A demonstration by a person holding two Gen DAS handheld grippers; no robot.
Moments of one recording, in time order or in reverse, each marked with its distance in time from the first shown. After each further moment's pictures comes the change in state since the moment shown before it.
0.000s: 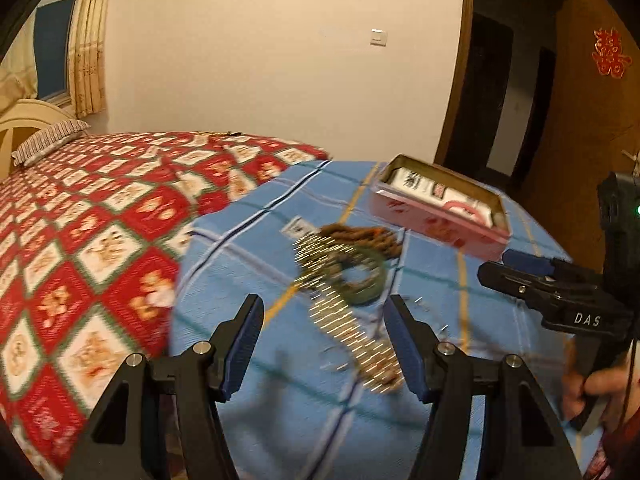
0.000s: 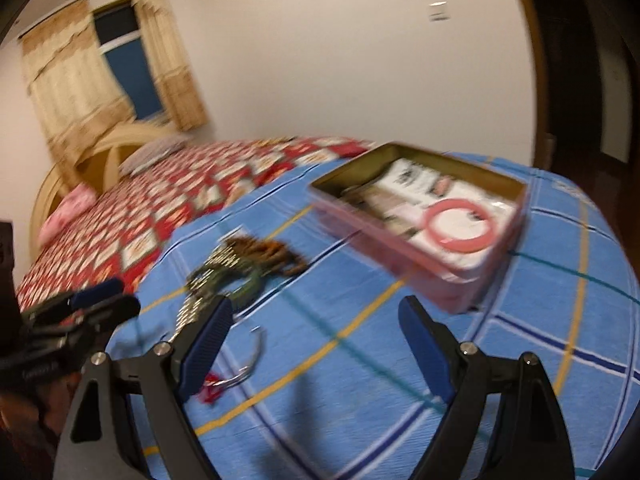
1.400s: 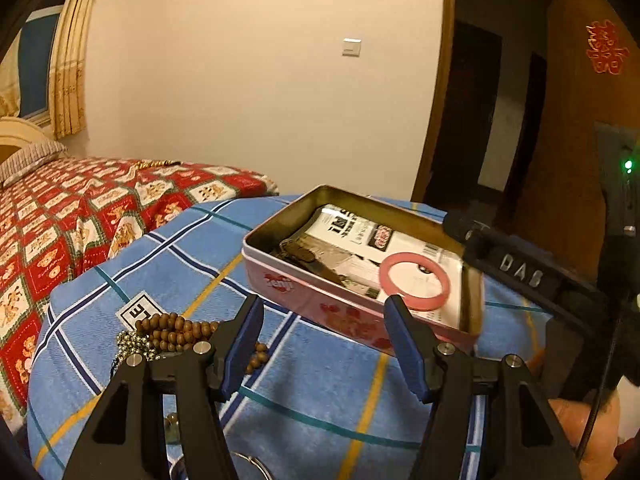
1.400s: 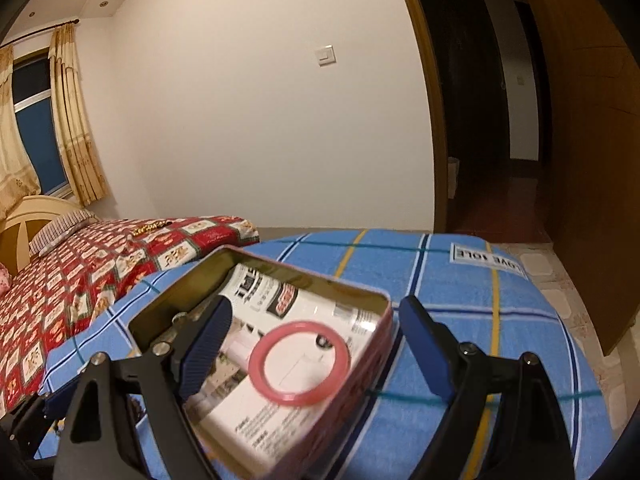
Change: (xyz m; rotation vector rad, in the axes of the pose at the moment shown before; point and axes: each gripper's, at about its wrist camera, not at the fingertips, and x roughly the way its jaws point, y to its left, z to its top) left arm 0.100 -0.129 0.060 0.009 -0.093 -0.041; right arm 0.015 -0.115 0.065 0.174 -0.227 -0.351
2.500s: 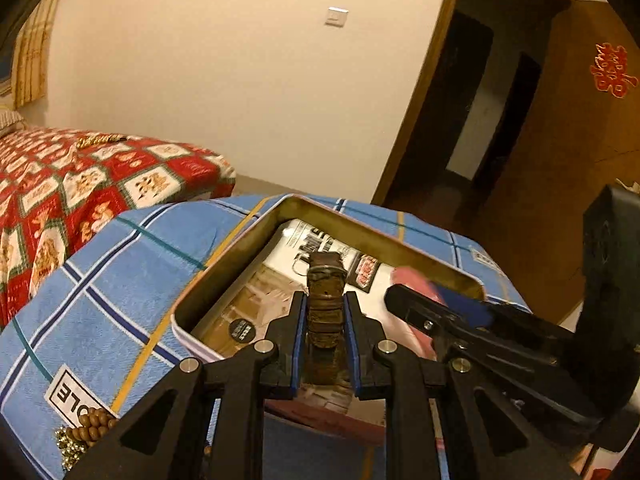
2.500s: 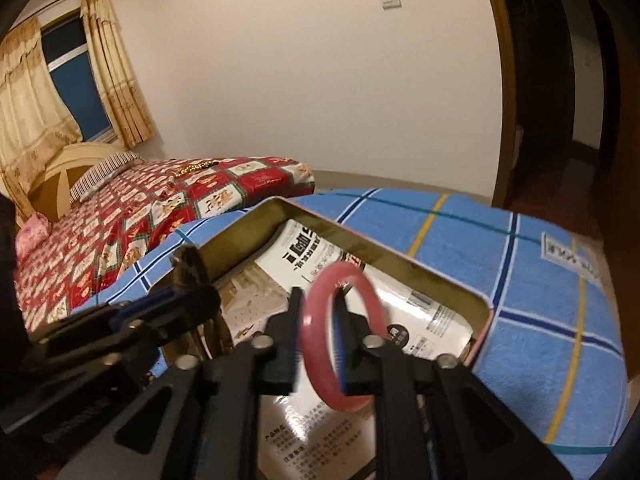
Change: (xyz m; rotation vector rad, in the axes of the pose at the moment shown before) left arm 0.085 0.013 0.053 -0.074 0.131 -0.165; right arm 0.059 0.022 0.009 -0.087 0.224 0.205
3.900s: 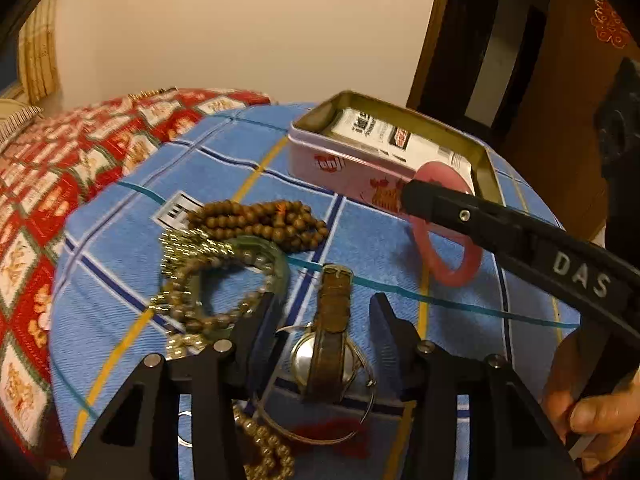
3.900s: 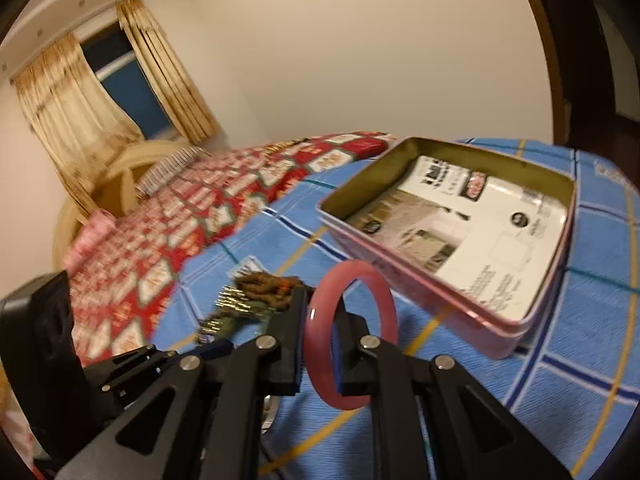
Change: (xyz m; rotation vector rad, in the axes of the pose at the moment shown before) left arm -0.089 0.036 -0.098 0.071 0.183 0.092; right arm -0.055 0.086 -0.067 0.011 0.025 0.214
